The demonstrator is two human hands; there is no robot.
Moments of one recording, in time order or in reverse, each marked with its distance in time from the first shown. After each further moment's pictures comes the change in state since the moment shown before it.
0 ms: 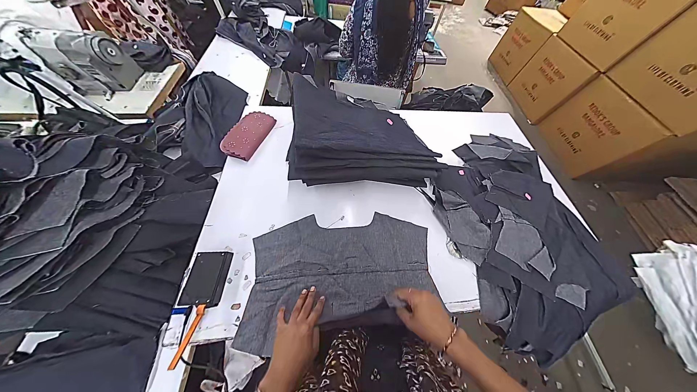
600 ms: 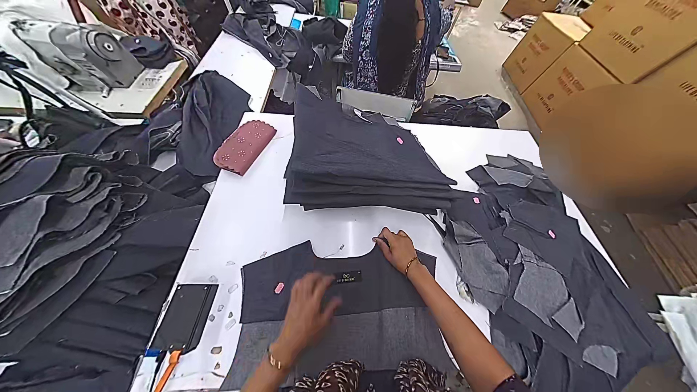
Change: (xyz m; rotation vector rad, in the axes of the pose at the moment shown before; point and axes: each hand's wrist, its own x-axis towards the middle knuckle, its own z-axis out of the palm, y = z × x) left_hand 0.124 -0.016 -0.001 -0.098 0.305 0.134; right_hand 0.209 0.047 -0.043 -0.116 0.298 -0.165
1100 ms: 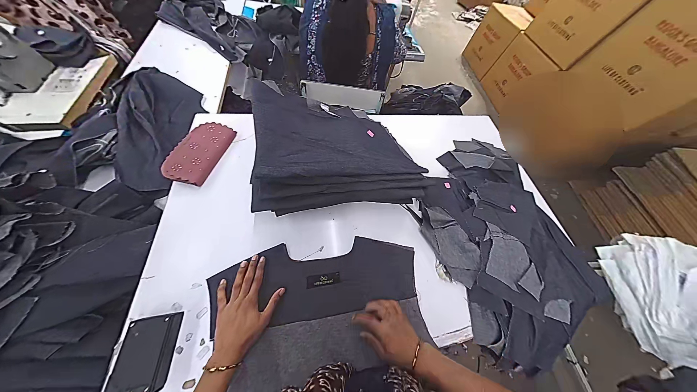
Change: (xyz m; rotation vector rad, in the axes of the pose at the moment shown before) left_hand -0.003 -0.100 -0.002 0.266 0.004 -0.129; right_hand -0.168 -0.050 0.041 -0.046 0.019 -0.214
